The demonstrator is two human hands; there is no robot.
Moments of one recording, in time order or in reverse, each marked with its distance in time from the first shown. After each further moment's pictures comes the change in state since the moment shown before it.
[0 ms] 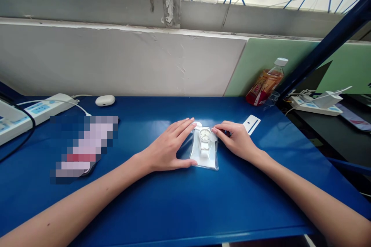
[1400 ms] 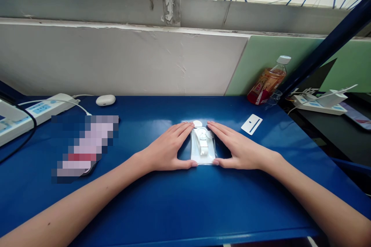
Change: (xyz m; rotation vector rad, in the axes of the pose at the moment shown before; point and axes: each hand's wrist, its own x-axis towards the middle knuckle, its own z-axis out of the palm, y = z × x) left_hand 0.001 0.002 0.000 -0.021 -0.119 -0.101; right_hand -0.012 -0.006 -0.020 -0.278 -0.469 -0.226
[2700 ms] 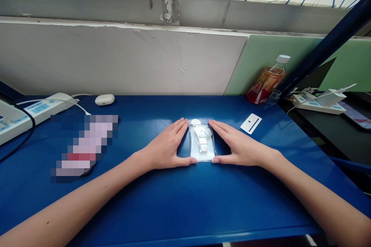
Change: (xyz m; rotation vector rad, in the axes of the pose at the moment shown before) left_hand -0.001 -0.005 0.005 0.036 -0.015 -0.106; right_hand 0.001 0.003 0.001 -0.020 0.026 0.037
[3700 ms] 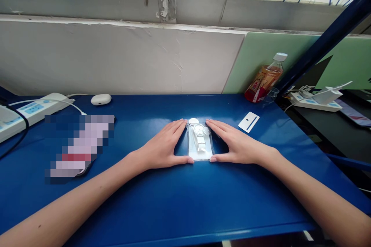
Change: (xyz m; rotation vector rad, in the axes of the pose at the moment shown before) left_hand 0.000 -0.001 -0.001 -0.014 0.002 0.036; right_hand 0.000 0.002 -0.002 0.020 -0.028 0.006
